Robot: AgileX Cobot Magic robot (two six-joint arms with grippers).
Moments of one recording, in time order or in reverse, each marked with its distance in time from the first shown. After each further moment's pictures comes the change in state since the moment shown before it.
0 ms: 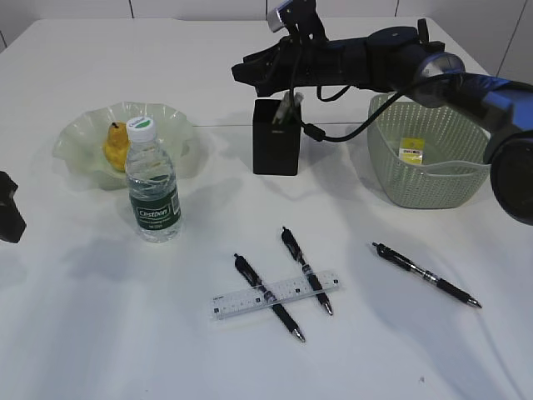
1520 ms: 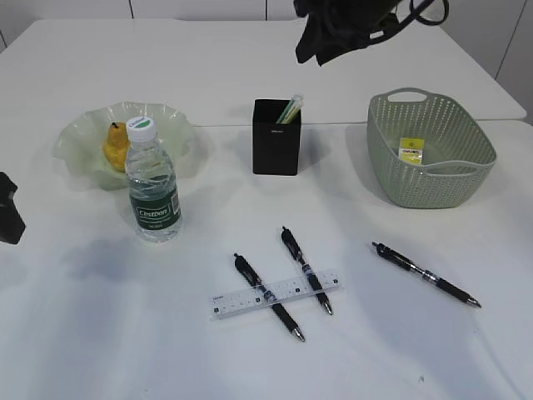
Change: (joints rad) left arm 0.000 0.000 0.000 0.000 0.005 0.000; right arm 0.000 -0.324 -0.025 -0.937 0.478 1.428
